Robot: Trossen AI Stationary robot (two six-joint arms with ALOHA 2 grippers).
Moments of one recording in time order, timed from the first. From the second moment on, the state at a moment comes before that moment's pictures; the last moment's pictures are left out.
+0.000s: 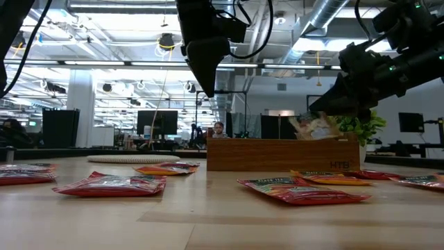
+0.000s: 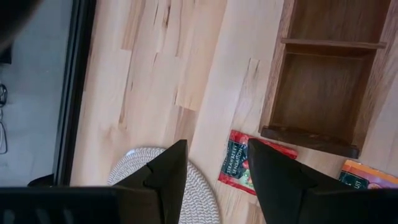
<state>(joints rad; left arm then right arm) -0.05 1.94 1.70 -1.09 -0.50 -0.21 0.12 1.07 0.16 0.51 0.47 0.49</state>
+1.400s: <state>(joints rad) -0.05 1.94 1.70 -1.06 -0.50 -0.20 0.07 1.07 0.16 0.47 0.39 0.43</state>
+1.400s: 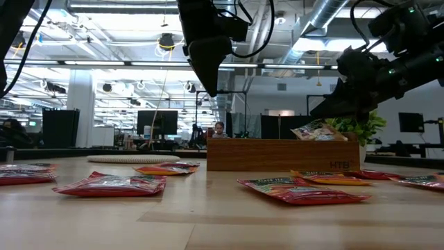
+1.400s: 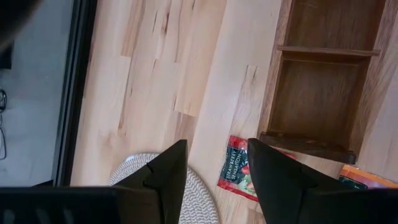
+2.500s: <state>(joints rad) -0.05 1.94 1.70 -1.05 -0.50 -0.19 0.07 1.07 0.21 0.39 0.30 0.47</state>
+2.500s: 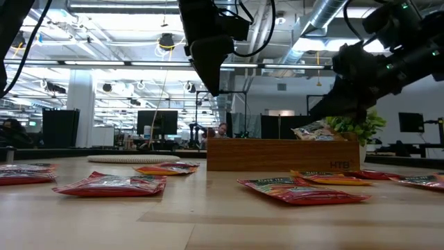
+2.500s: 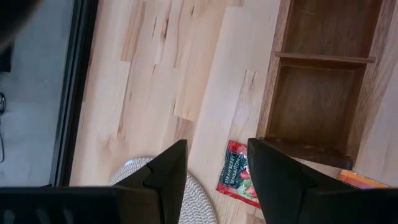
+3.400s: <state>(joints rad) -0.05 1.94 1.70 -1.03 -0.50 -0.19 0.08 1.07 0.36 0.00 0.21 0.47</state>
